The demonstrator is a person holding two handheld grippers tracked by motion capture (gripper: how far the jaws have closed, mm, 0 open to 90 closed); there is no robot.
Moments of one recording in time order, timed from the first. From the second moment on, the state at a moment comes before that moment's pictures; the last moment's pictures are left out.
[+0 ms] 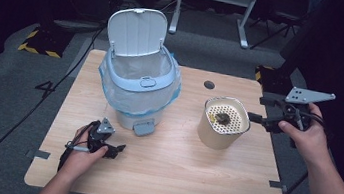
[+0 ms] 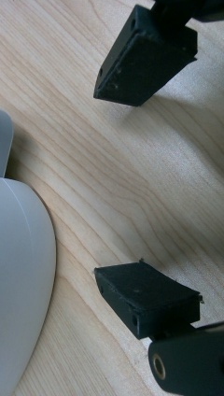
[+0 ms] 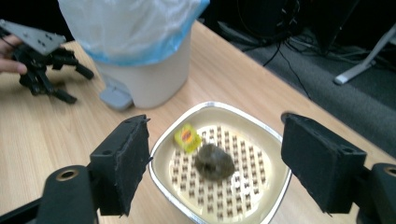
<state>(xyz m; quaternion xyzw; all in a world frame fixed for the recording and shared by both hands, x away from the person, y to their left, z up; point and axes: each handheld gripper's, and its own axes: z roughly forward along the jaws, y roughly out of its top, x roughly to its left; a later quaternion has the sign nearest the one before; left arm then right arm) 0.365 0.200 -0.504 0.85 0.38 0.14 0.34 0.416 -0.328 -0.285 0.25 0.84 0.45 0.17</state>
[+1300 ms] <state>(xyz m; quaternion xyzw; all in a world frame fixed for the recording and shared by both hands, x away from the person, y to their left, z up) 0.363 0.203 -0.503 0.83 0.41 0.16 0.34 0.369 -0.374 -0.486 0.33 0.84 0.40 0.14</state>
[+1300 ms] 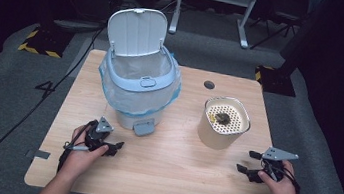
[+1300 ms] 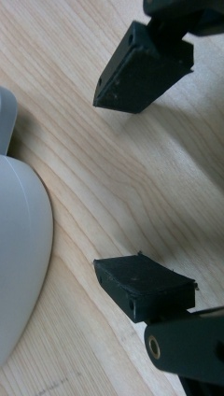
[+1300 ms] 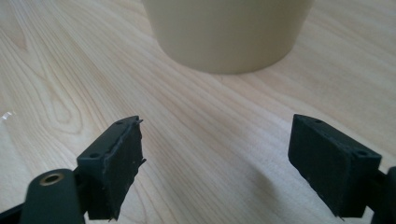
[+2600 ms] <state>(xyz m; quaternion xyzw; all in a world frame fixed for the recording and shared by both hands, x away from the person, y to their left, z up) 0.362 0.263 -0.377 0.76 0.36 0.17 0.51 0.368 -0.368 -0.505 0.34 0.85 0.37 0.15</state>
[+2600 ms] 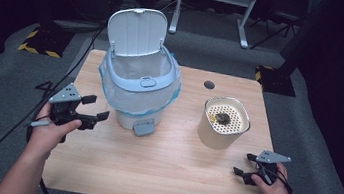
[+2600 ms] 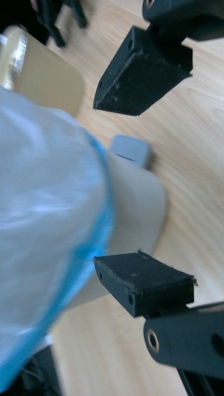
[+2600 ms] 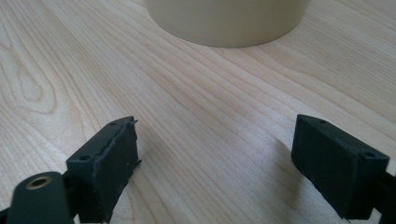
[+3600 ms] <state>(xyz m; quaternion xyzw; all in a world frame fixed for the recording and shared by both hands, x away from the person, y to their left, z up) 0.431 0.276 -0.265 0.69 0.36 0.24 0.58 0.368 -0.368 -0.505 0.34 0.85 0.37 0.15</state>
